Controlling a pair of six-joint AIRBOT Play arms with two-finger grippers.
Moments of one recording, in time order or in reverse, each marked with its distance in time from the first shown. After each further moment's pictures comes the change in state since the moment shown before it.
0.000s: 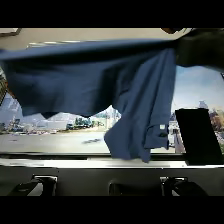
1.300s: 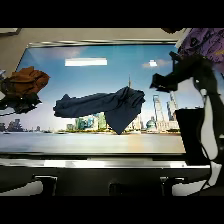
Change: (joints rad) left arm 0.189 -0.503 -0.388 0.040 0.171 0.003; right arm -0.343 -0.661 -0.066 0.313 -0.128 -0.067
